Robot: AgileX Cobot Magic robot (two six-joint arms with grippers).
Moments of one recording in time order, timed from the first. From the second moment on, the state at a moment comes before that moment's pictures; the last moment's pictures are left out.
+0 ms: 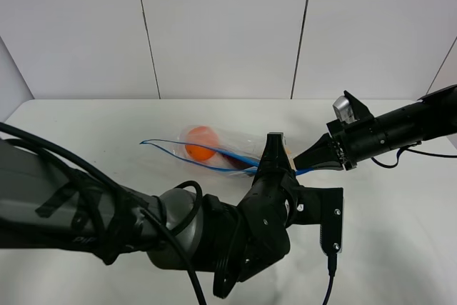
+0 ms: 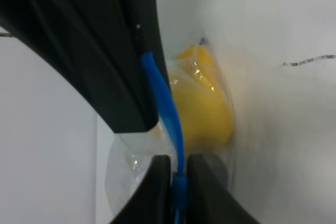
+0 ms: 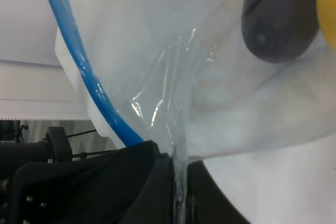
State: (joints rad) left arm -1.20 2.07 -1.16 1.74 0.55 -0.88; right arm -0.08 1.96 -1.04 1.18 1.17 -1.06
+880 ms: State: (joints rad) left arm -1.20 2.04 -1.16 1.67 0.57 -0.70; right arm -0.07 1.96 -1.04 1.18 1.18 -1.06
